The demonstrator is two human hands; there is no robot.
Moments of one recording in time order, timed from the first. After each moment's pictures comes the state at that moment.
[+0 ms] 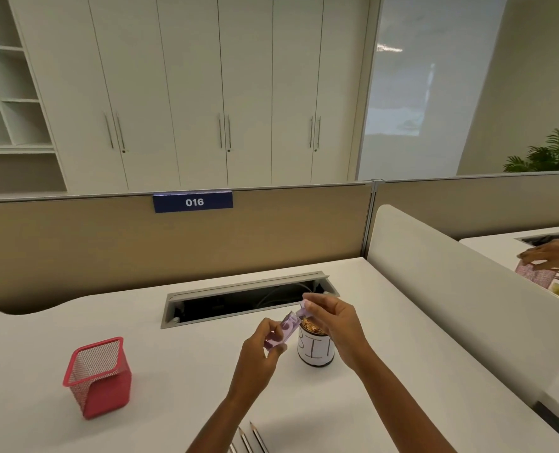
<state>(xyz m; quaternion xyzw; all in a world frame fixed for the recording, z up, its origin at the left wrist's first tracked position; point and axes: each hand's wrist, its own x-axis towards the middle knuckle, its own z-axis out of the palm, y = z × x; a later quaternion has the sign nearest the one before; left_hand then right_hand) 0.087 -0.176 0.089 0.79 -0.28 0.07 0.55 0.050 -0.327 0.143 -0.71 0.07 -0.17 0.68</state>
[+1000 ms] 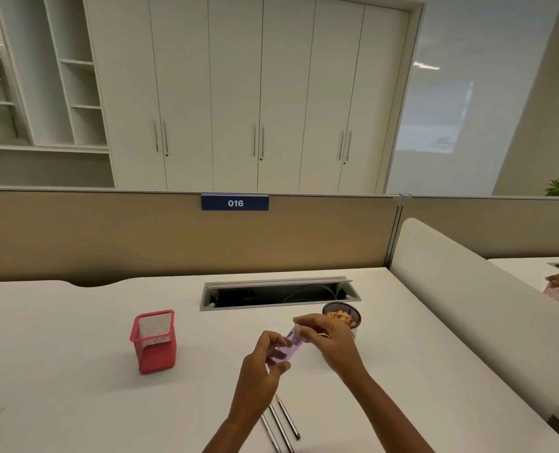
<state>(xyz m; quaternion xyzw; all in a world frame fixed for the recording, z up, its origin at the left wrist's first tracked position) 0.013 -0.114 0.100 0.78 -0.20 0.07 0.59 0.006 -0.259 0.141 -0.84 -0.03 -0.20 0.51</state>
